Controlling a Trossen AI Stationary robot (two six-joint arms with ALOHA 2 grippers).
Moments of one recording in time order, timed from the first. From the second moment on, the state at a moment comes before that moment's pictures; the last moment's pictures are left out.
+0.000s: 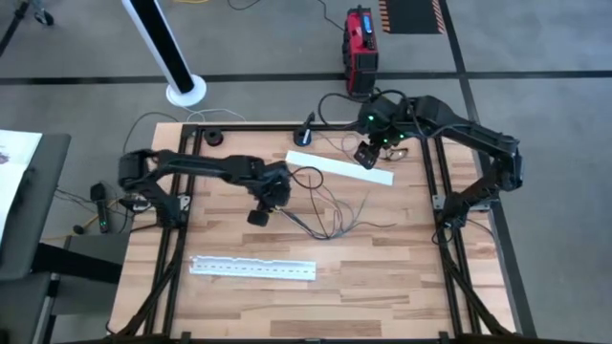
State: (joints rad) left arm 0.17 1.58 1.04 -0.66 0.19 0.44; right arm -0.36 1.53 1.71 -1.30 0.16 0.21
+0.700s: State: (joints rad) left arm 0.22 1.87 1.13 -0.63 0.08 0.57; right arm -0.20 1.50 1.71 -1.32 0.16 0.26
